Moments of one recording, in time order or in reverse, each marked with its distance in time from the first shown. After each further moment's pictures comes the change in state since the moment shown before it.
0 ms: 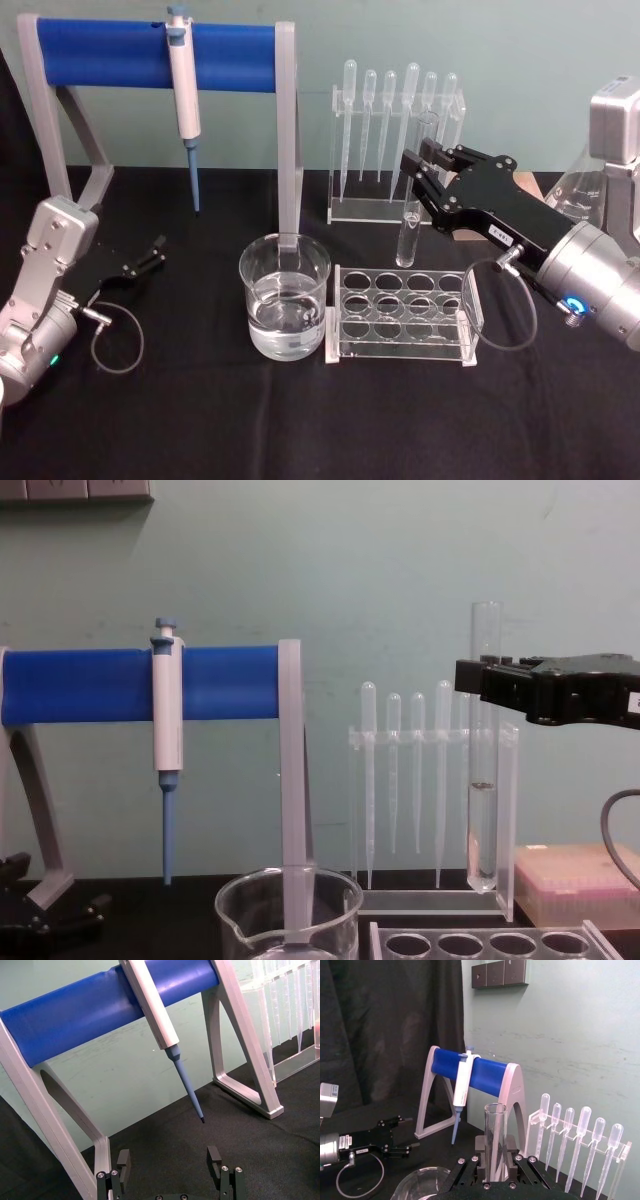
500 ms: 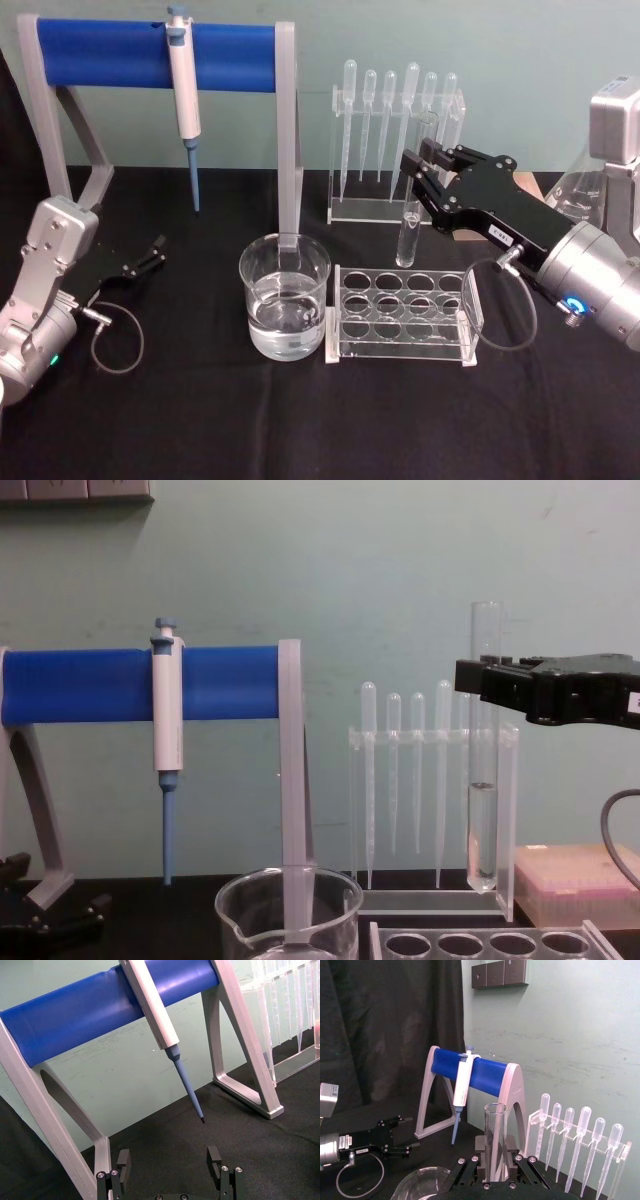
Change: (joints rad) left arm 0.000 0.000 0.000 0.000 0.000 0.000 0.000; right arm 0.000 0.000 0.000 0.000 0.000 0.000 0.000
